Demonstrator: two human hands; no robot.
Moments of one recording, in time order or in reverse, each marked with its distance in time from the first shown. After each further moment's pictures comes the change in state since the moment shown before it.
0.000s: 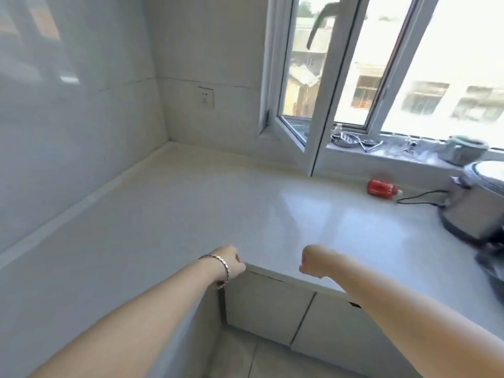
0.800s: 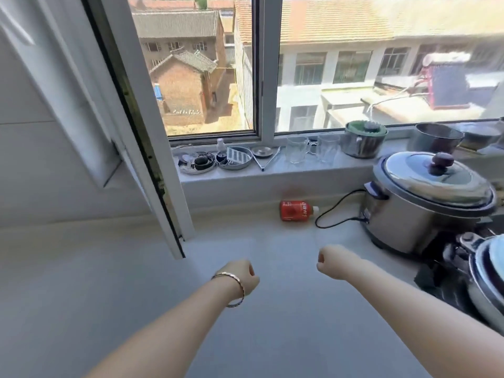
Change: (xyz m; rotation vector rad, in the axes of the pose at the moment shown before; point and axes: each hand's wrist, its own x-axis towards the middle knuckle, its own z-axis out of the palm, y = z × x) left_hand 0.326 0.348 0.021 0.256 -0.137 0.319; right_hand 0.238 0.348 -0.102 0.260 0.055 0.383
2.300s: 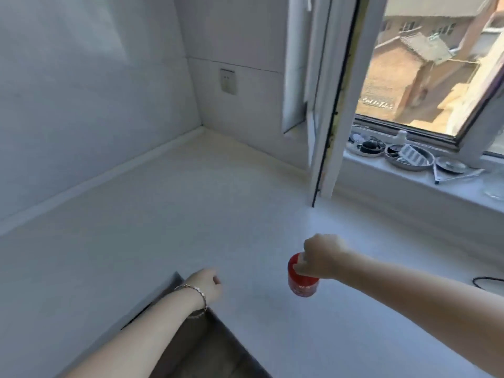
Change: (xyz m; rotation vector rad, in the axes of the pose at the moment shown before) left_hand -0.217 -0.129 0.096 -0.549 0.334 -0.806; right_hand -0.106 -0.176 0.015 -0.633 0.109 -0.997
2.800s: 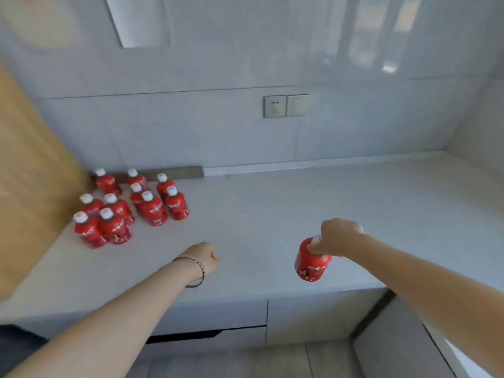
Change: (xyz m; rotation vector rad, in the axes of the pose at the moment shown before) left_hand -0.252 -0.457 -0.132 -0.171 0.361 -0.546; right_hand -0.023 -0.502 -0.073 -0.120 0.089 -0.520
